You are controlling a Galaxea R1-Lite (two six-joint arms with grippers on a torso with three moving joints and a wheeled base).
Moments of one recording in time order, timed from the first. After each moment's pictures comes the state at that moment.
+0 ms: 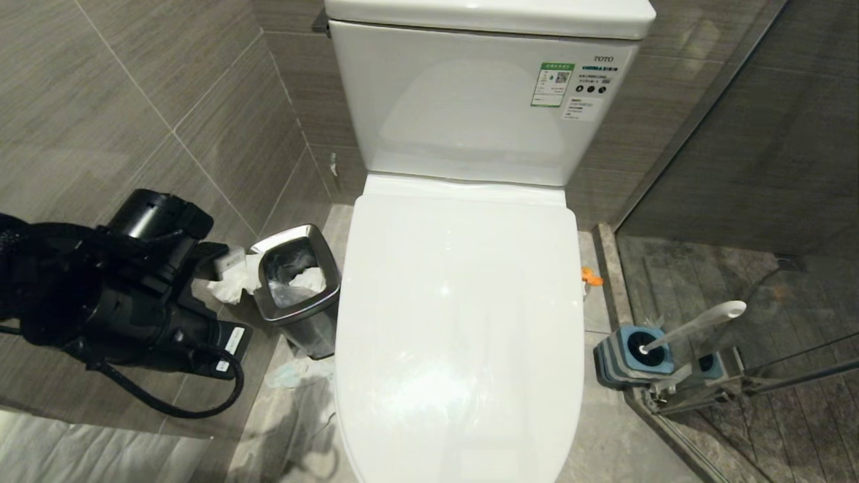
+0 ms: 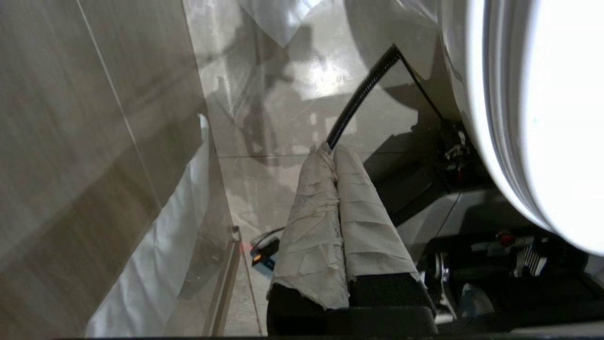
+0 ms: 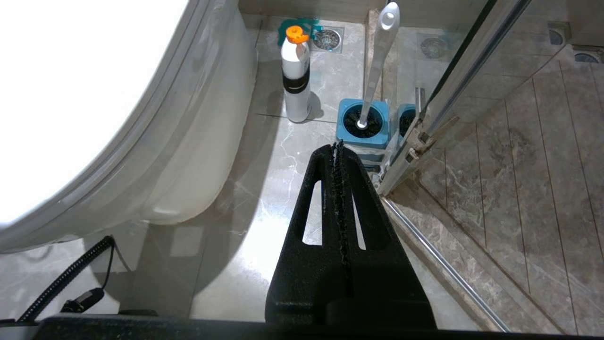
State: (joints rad) left arm -0.29 1.57 -1.12 0.53 0.13 -0.07; right arm 0.00 0.00 0.00 0.00 -0.04 0.07
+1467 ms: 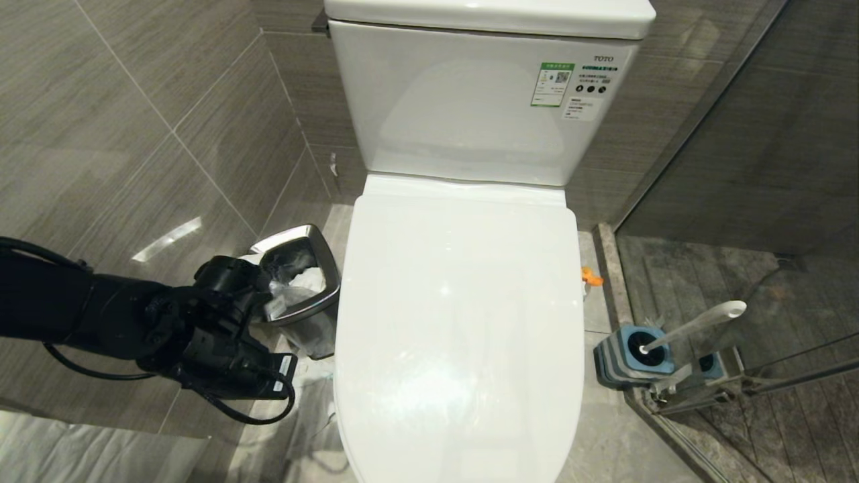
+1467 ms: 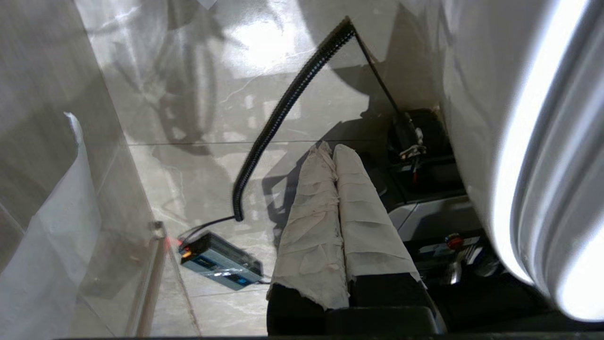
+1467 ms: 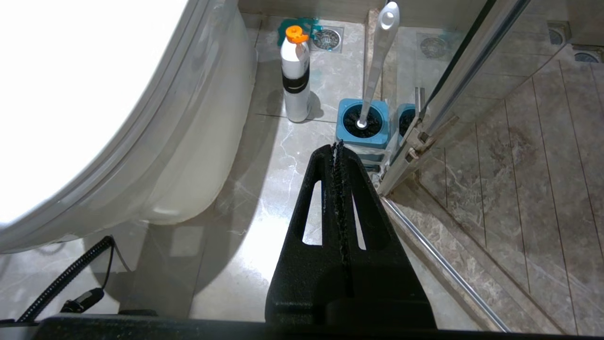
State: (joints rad) left arm -0.25 1.82 -0.98 0.25 -0.07 -0.17; right arm 0.00 0.00 0.00 0.00 -0.04 0.07
